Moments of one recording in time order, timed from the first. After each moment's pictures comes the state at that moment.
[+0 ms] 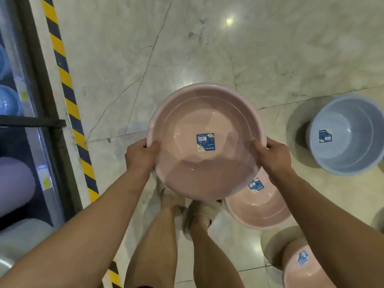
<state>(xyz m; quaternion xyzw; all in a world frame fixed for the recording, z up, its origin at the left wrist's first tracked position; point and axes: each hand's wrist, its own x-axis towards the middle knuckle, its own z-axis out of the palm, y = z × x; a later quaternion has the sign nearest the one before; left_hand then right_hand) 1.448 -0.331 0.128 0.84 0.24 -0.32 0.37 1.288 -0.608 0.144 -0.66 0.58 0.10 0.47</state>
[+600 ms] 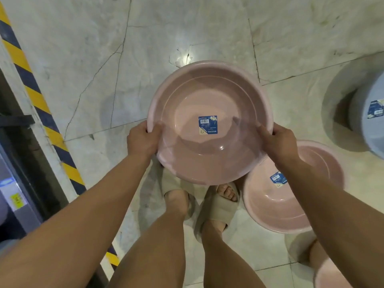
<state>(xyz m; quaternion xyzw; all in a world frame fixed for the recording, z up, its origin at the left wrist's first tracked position) 1.476 -0.330 -0.019 0.87 0.16 -0.37 0.30 1.290 -0.597 -0.003 -0.71 0.54 0.13 0.44</state>
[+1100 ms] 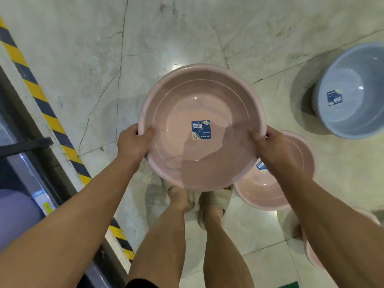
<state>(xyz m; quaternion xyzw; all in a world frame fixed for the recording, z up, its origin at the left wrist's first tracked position) 1.500 -0.346 0.088 0.85 0.12 -0.39 0.32 1.270 -0.594 0.099 -0.66 0.58 0.07 0.48</state>
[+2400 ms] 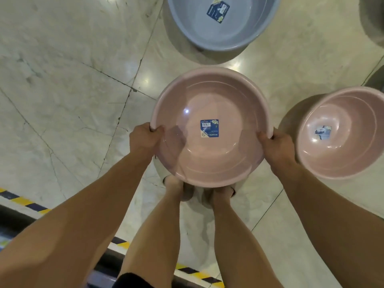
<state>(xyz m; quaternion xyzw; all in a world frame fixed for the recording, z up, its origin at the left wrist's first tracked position) 1.279 -0.567 0.060 0.86 -0.27 -0.43 0.02 0.953 -0.591 0.064 -0.36 0.81 -0.05 0.46</state>
